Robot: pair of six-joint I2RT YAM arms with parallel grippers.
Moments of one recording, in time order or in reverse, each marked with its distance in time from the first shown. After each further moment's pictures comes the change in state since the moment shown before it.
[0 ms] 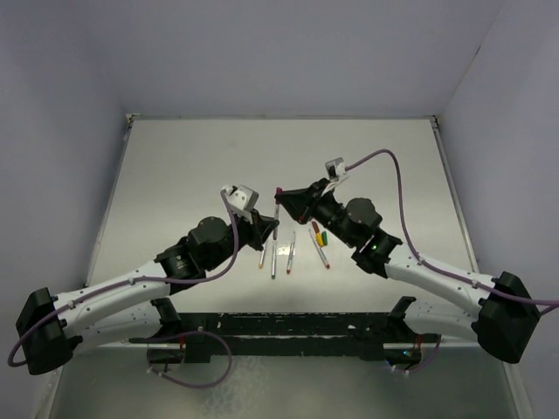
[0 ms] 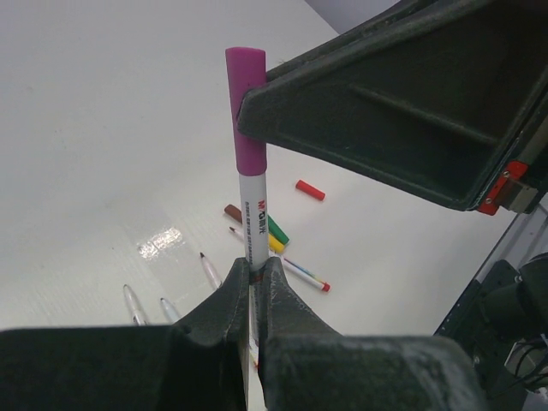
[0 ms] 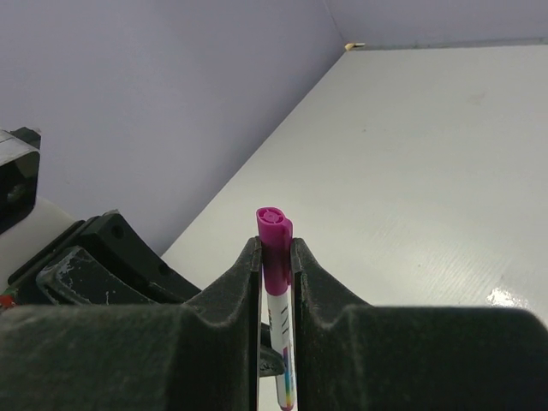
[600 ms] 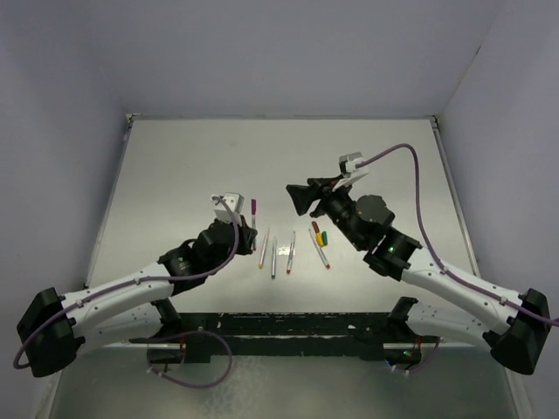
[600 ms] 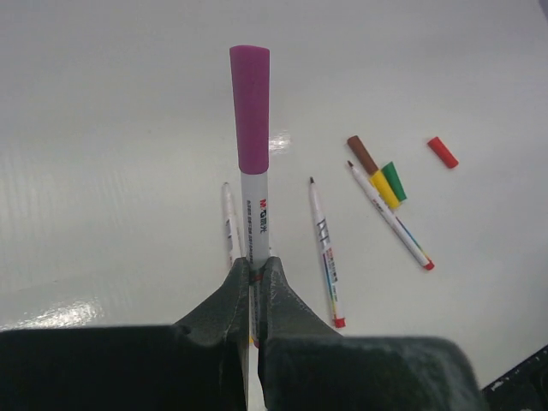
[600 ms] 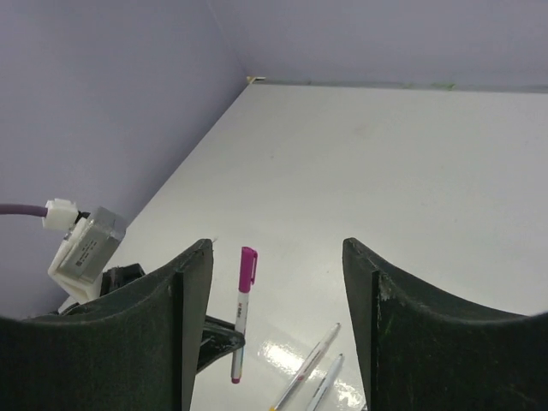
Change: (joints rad) left arm 0.029 -0.009 -0.094 -0.183 -0.188 -0.216; right arm 0.043 -0.104 0.139 -0.288 0.270 -0.171
